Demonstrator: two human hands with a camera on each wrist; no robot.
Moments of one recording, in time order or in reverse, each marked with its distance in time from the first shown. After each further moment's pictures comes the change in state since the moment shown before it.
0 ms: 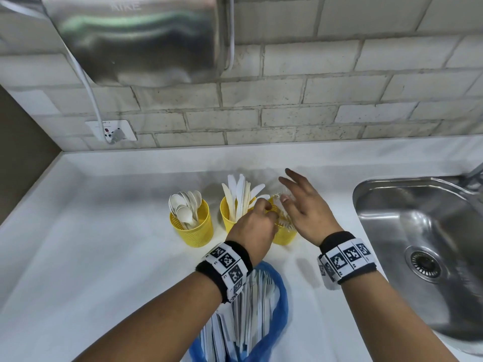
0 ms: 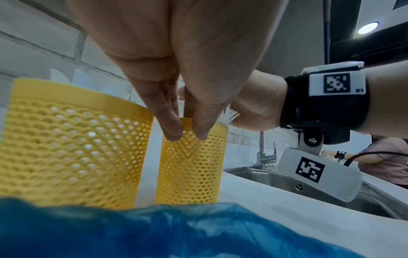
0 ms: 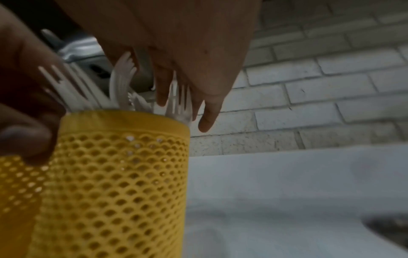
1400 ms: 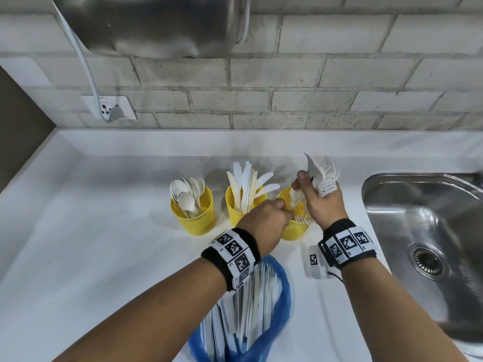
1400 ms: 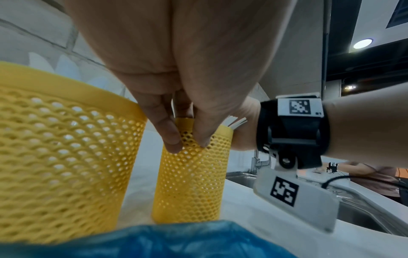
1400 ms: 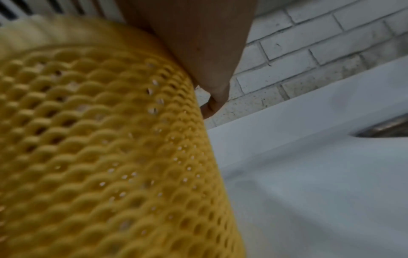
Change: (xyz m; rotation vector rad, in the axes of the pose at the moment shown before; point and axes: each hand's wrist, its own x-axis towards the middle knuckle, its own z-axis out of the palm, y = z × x) left_hand 0.015 -0.005 0.012 0.016 -0.131 0.188; right_hand 0.012 0.005 0.009 0.500 0.232 0.292
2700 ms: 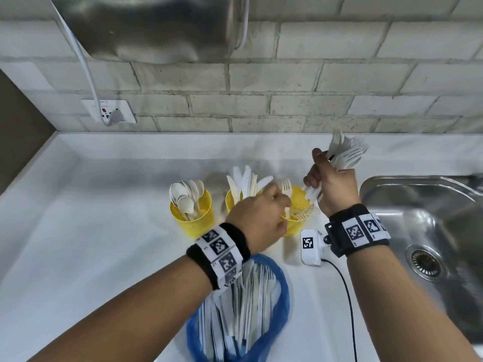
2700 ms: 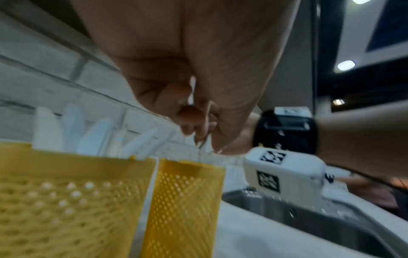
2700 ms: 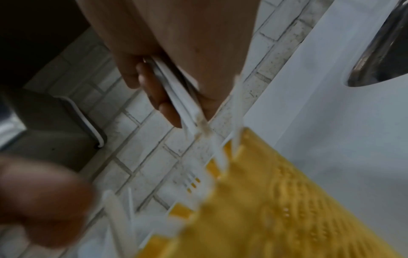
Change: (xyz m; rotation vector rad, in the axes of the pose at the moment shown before) left_hand -0.016 0.015 -0.052 -0.012 0.120 -0.071; right_hand 0.032 -0.028 -0.005 0.636 0.137 0.178
